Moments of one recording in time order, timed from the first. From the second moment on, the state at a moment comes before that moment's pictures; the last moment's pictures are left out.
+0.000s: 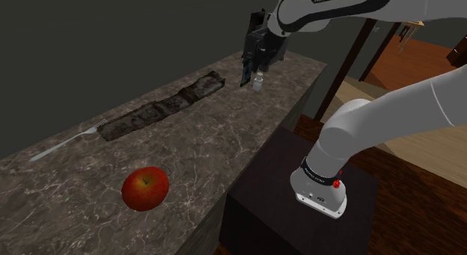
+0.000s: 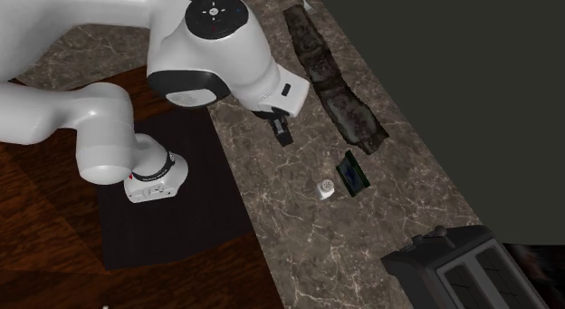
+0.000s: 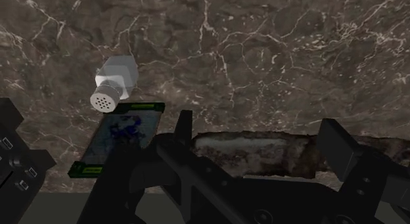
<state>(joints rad) -0.11 -0.64 -0.22 -2.59 -0.04 2.19 -0.27</state>
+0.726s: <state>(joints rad) -0.09 -0.32 -0.47 -2.57 0.05 2.55 -0.53</state>
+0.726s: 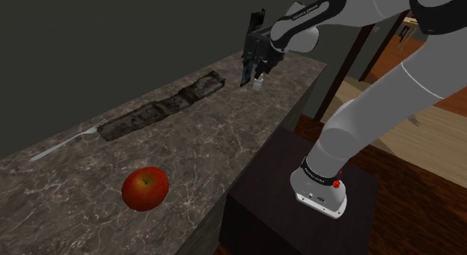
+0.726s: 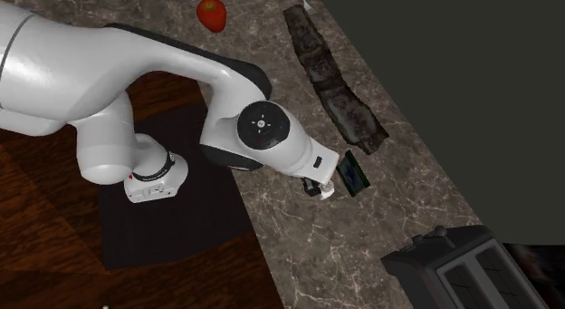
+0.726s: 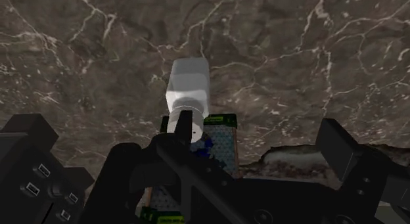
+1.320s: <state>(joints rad) 0.02 -0.08 -0.63 -2.50 0.36 2.71 -0.84</state>
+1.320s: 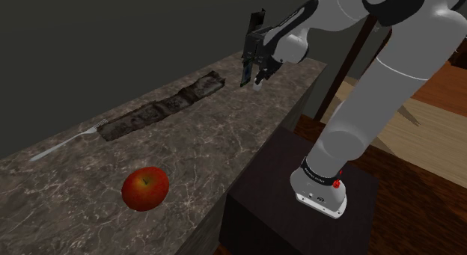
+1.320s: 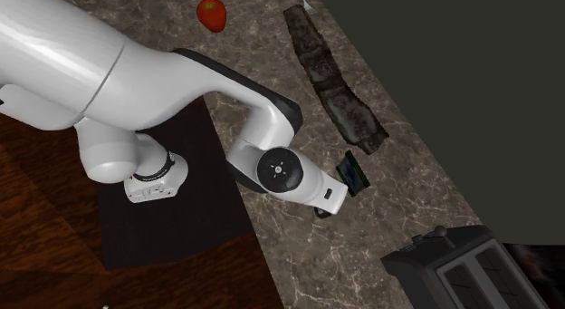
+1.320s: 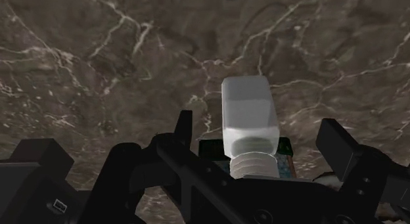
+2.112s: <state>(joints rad) 0.05 0.01 -0.63 -2.48 0.51 2.74 -0.95</state>
